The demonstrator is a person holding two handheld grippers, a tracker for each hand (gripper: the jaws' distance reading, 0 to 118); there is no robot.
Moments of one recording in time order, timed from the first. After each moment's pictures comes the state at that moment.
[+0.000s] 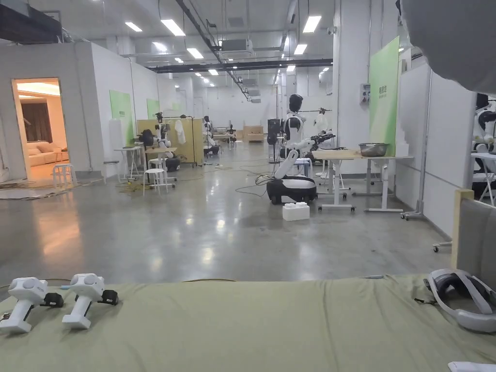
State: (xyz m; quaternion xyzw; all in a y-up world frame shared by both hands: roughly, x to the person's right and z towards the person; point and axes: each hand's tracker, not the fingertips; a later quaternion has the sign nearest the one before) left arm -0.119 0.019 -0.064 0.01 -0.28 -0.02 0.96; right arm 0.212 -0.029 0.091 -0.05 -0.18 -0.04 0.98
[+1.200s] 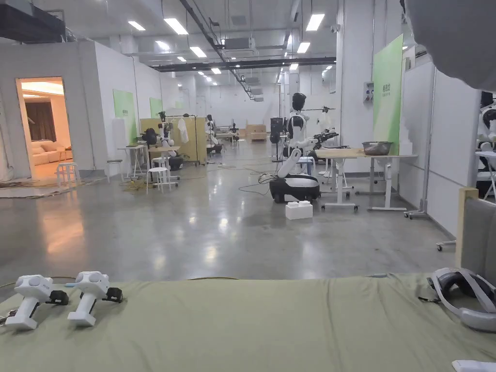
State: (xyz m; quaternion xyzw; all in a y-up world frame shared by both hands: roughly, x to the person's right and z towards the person) left arm -0.116 0.018 -0.067 0.00 -0.27 -0.03 0.96; right arm 0.209 -0.022 0.099 -0.03 -0.18 -0.06 0.98
